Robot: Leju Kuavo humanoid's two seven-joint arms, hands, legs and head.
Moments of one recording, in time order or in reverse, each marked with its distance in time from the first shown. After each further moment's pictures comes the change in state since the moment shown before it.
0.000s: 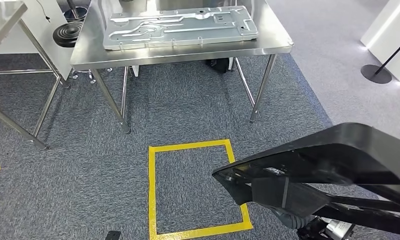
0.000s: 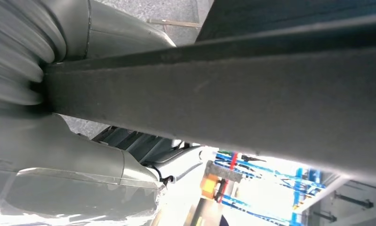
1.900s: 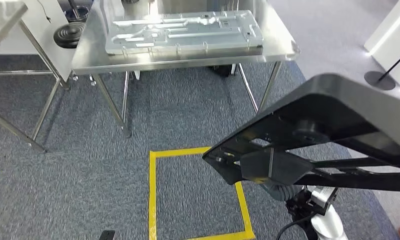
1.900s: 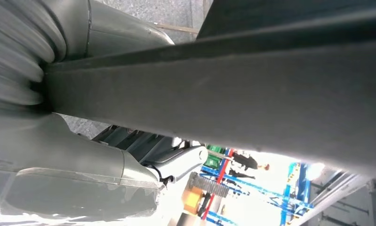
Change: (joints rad) left arm -0.001 0.010 0.010 0.000 0.045 0.015 -0.007; right arm -0.222 0.026 0.052 0.151 -0.026 0.056 0.027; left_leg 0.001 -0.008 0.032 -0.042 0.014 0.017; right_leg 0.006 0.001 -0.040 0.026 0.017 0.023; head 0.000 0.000
